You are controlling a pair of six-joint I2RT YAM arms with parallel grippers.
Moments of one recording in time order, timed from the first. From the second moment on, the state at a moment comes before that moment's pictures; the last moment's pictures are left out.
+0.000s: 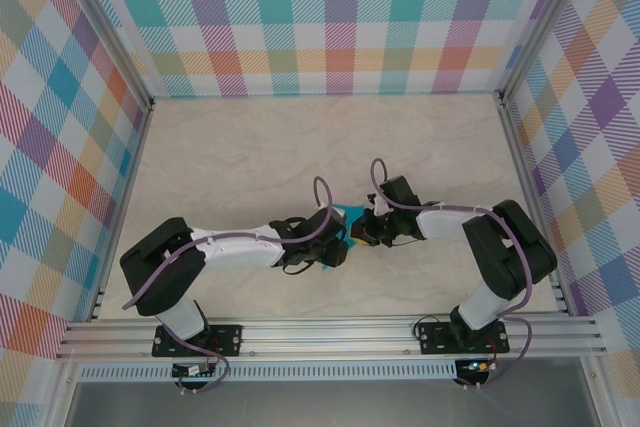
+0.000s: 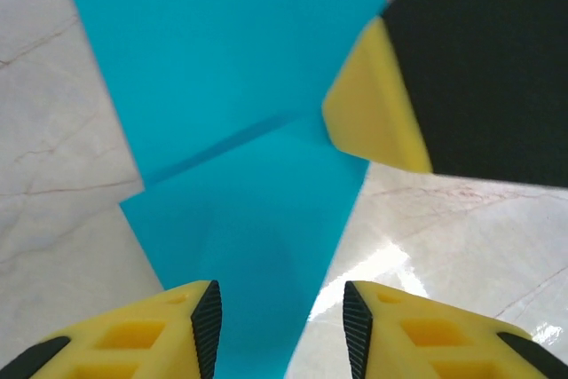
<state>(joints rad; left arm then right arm) -1.02 1.63 0.88 -0.25 -0.10 -0.59 0.51 1.63 0.68 -0.06 -0.63 0.82</state>
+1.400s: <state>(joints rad) -1.21 1.78 1.01 -0.42 -0.55 -0.72 0.51 1.55 0.71 -0.14 -0.63 0.84</state>
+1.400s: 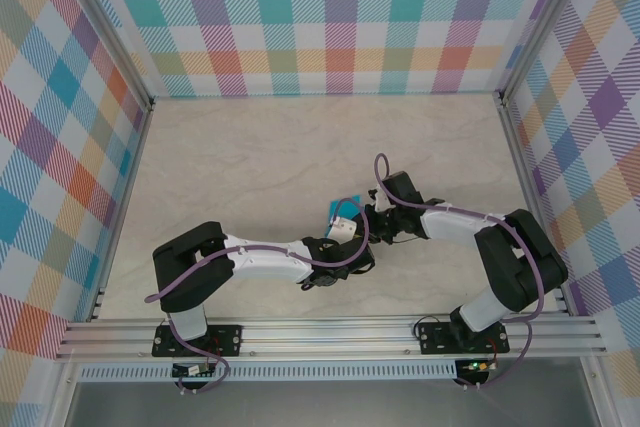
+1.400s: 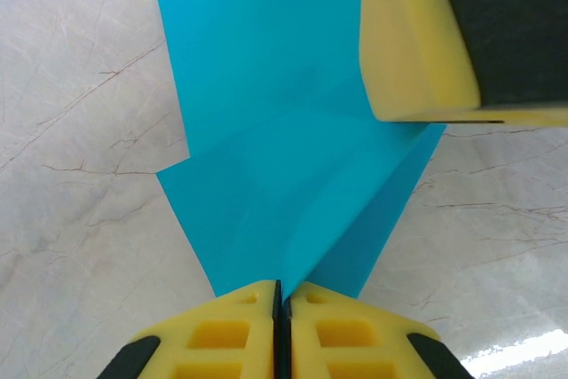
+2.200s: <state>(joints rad) -1.15 1.66 0.77 -0.13 -0.39 -0.74 0.51 1.33 0.72 -0.27 -0.50 0.81</state>
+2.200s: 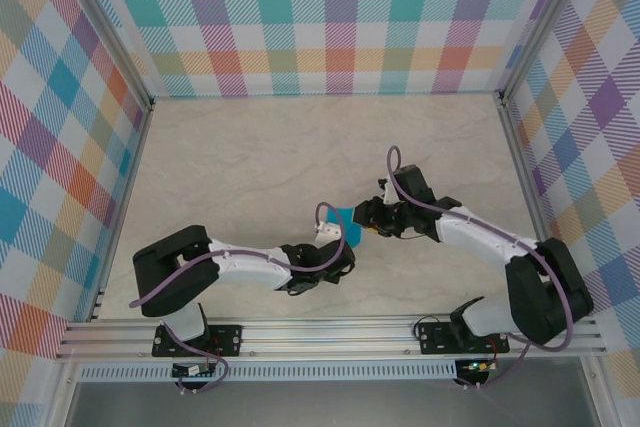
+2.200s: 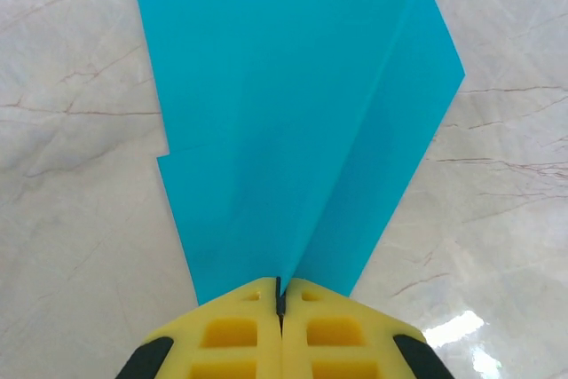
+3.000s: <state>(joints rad) -0.91 1.58 0.48 0.37 0.10 -0.82 0.60 1.45 0.62 -0.08 -0.55 0.84</state>
